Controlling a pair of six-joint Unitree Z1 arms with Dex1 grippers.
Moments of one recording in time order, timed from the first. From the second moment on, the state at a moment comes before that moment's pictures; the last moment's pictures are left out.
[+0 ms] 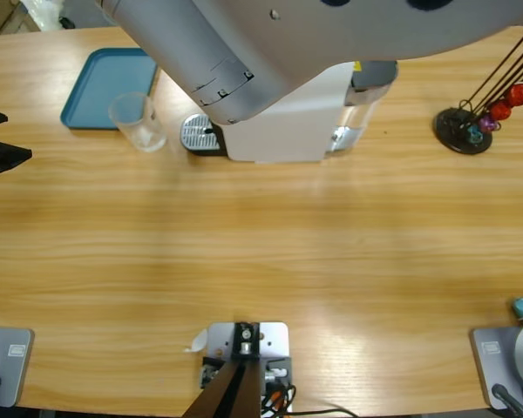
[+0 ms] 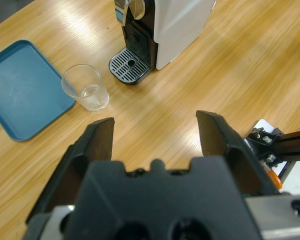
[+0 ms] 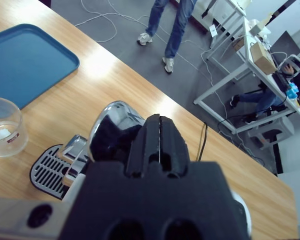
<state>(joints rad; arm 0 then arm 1) -0.67 1.03 -0.92 0.56 -0.12 0.02 1.14 2.04 -1.69 0.34 -0.86 0.00</state>
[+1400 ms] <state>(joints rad) -0.68 1.04 -0.91 0.56 -0.12 0.02 1.25 2.16 -1.54 0.35 -0.81 0.19</state>
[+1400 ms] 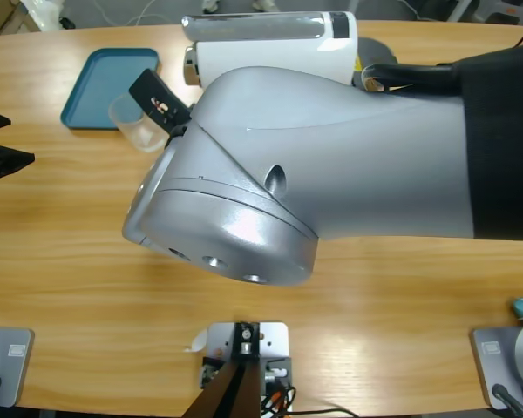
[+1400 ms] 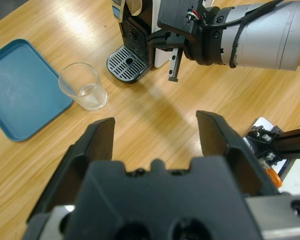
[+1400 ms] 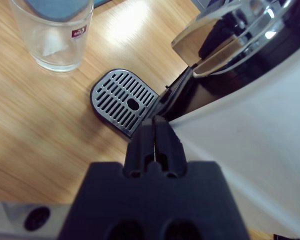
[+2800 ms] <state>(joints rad) -0.46 1.53 -0.72 0.03 -0.12 0.12 1.07 1.05 -0.81 0.62 -0.44 0.31</state>
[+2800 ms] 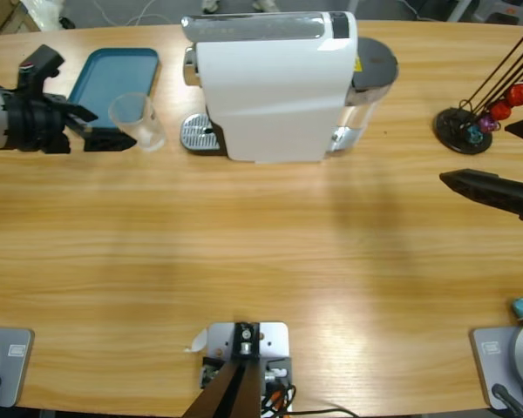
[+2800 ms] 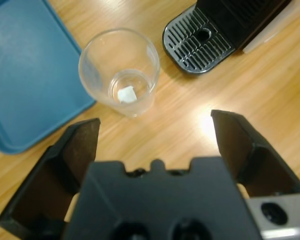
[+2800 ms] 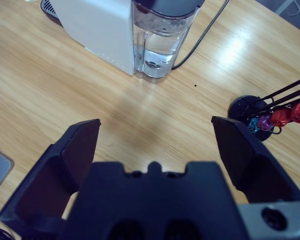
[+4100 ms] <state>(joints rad) -0.44 1.39 -0.66 -0.17 -0.04 0.23 1.07 1.04 -0.77 0.56 -0.38 0.30</state>
